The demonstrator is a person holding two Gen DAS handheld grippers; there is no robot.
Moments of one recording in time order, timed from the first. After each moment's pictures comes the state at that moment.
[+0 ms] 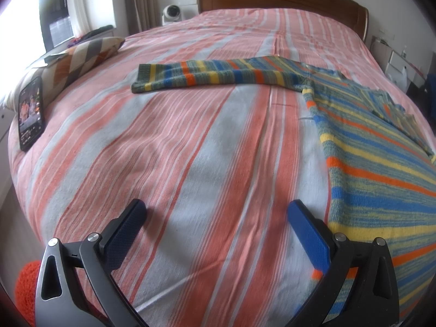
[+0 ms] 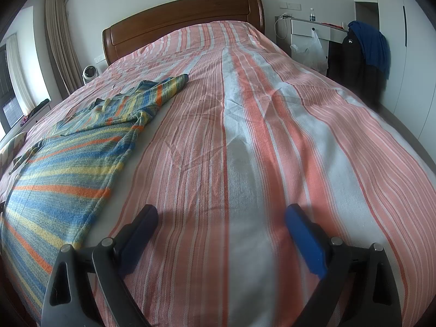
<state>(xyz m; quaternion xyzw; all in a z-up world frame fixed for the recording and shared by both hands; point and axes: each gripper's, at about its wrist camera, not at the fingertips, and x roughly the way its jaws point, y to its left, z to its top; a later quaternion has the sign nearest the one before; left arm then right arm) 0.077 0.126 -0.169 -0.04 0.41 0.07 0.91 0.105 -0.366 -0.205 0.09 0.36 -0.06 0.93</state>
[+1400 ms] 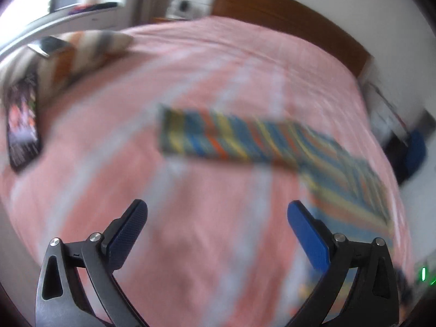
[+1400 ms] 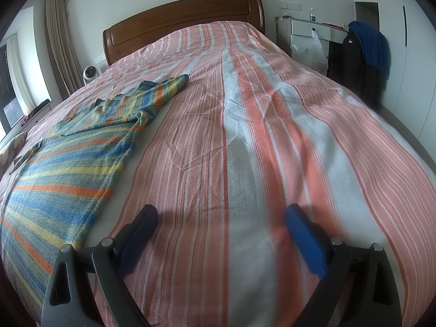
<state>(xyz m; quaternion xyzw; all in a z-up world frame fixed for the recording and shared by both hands) 0.141 0.238 -0.099 -0.18 0.40 0.05 0.90 0.105 -0.366 -0.205 0.08 0.36 -0.06 0.93</state>
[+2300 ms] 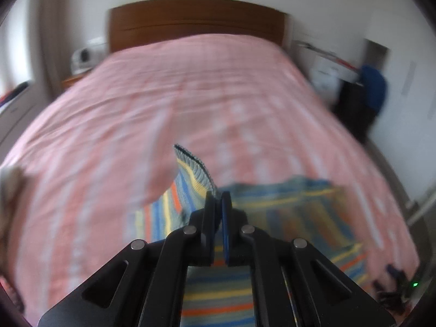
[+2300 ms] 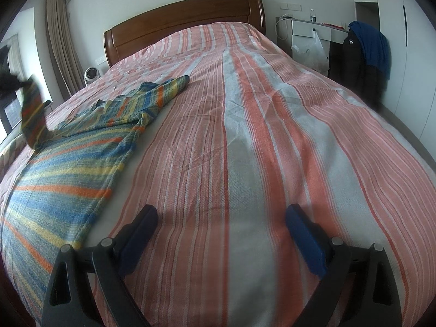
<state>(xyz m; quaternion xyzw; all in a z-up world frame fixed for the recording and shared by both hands) 0.255 -0.012 0.010 0.00 0.37 -0.16 0.92 0.105 -0.366 -0.205 0.09 0.36 -0.06 0.93</state>
